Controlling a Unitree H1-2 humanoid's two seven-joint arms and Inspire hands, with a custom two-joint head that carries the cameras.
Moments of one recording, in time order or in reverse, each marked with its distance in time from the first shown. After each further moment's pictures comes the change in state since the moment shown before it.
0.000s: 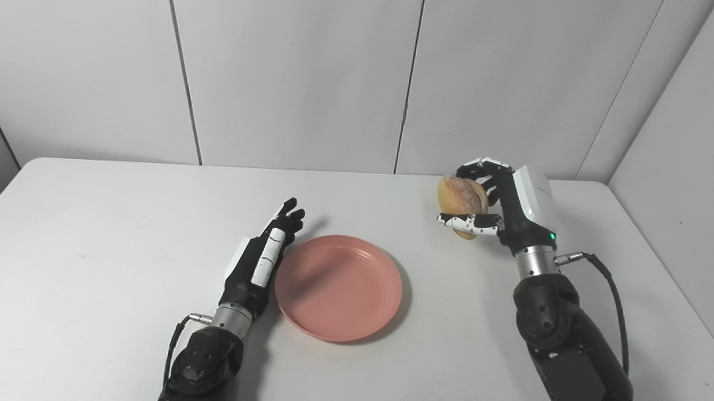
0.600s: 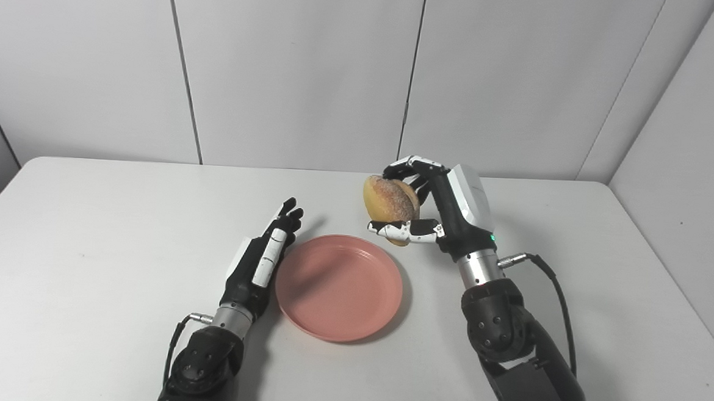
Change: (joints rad) left arm 0.000 0.006 -0.004 -0.004 0.003 0.010 -0.002; right arm 0.015 0.106 0.099 -0.090 0.013 -0.040 0.073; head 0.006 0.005
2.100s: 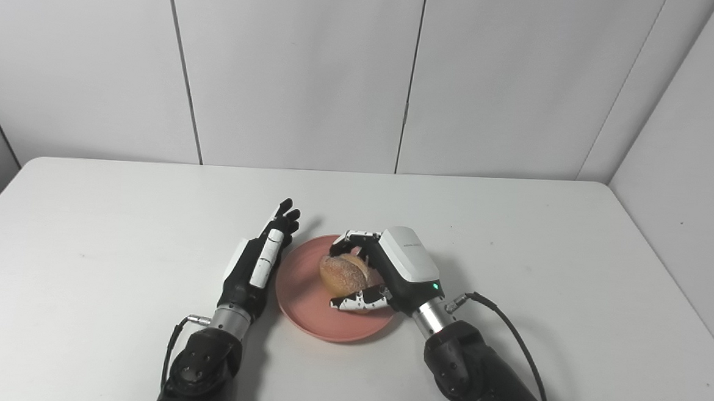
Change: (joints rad) left arm 0.011 -0.004 0.002 -0.021 -0.003 0.016 0.011; right arm 0.027 0.028 0.117 0.239 -0.188 -0.138 -0.009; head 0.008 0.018
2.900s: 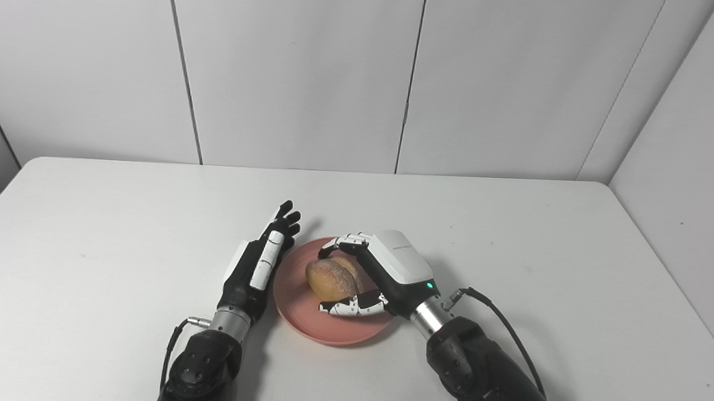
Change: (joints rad) left arm 0.006 0.001 -0.002 -0.011 0.003 0.012 0.000; right arm 0.001 -0.027 0.024 -0.055 0.001 0.012 0.130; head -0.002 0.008
